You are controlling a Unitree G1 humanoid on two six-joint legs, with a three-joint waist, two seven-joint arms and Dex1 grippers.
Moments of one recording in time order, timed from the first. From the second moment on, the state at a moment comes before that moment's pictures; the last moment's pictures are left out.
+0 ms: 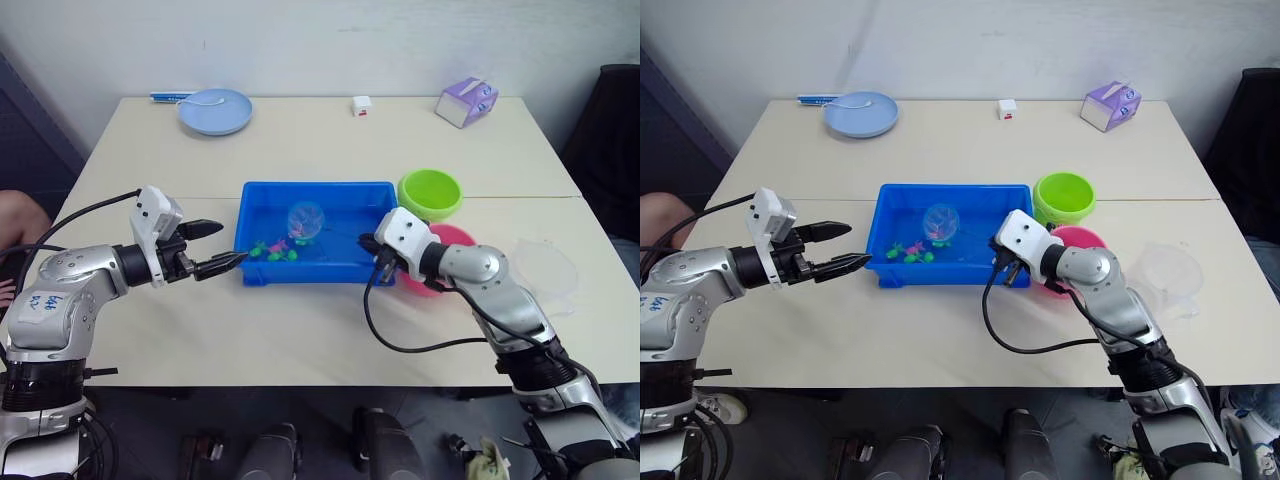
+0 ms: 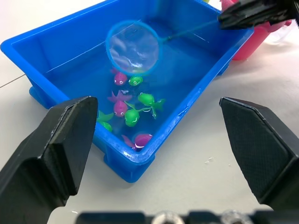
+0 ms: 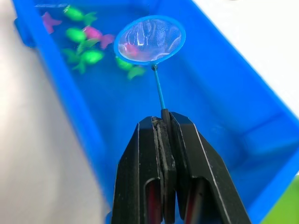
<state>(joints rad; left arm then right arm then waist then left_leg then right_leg) -0.39 0.75 0.22 -0.11 -0.49 0.69 -0.88 -0.53 -0.52 0.26 -0.09 0.00 0.40 0.73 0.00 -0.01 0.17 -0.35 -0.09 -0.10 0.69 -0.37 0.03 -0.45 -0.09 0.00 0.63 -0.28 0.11</state>
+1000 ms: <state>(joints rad) -0.41 0.74 0.21 -0.10 -0.49 0.66 -0.88 -0.61 -0.52 0.28 0.07 -0.09 0.35 0.73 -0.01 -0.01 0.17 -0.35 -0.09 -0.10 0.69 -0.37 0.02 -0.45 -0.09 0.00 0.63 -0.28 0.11</state>
